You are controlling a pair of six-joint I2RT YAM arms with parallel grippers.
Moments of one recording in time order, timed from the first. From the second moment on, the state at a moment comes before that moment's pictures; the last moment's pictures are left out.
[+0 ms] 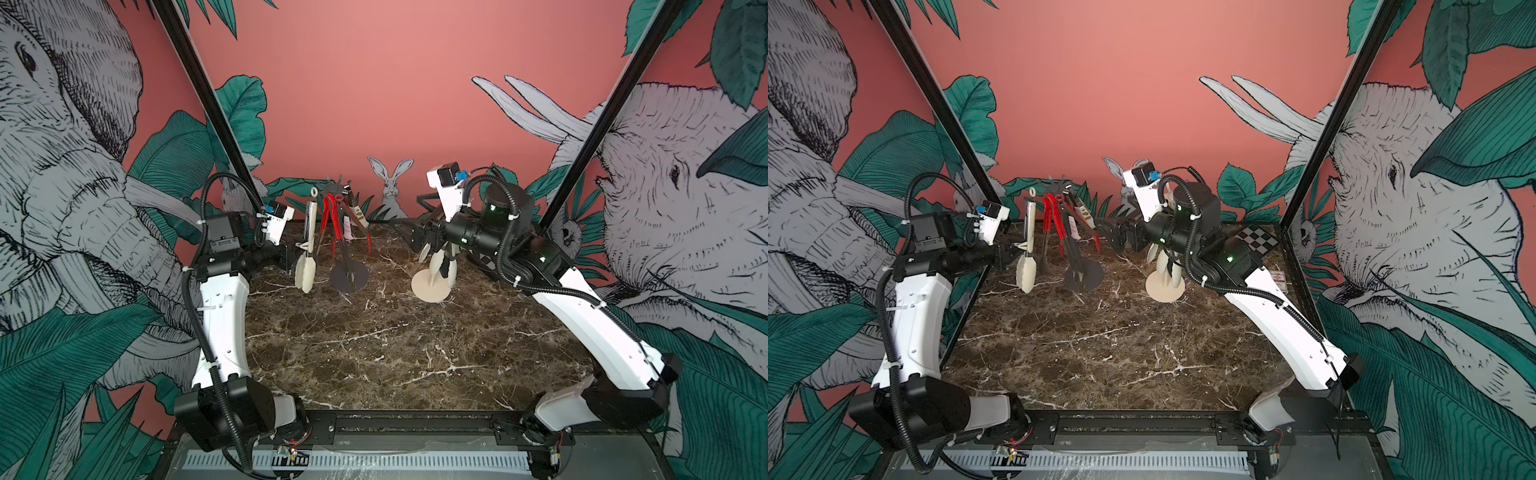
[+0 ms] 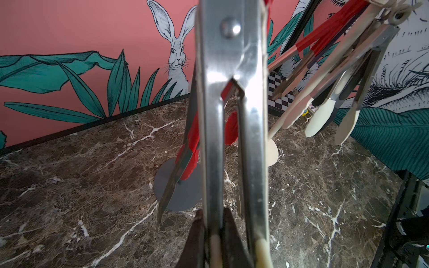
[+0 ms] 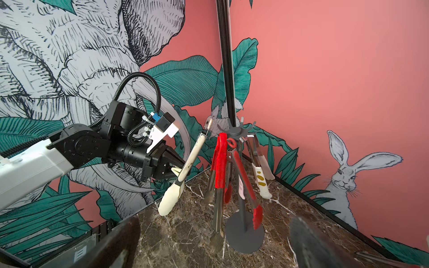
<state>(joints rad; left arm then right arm) 0.25 1.33 1.43 -0.82 0.88 0.39 0.77 1.46 1.83 -0.45 -0.25 0.09</state>
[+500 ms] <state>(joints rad) 0.25 1.38 1.45 -0.82 0.93 0.39 0.77 1.40 1.76 -0.48 -0.20 0.08</state>
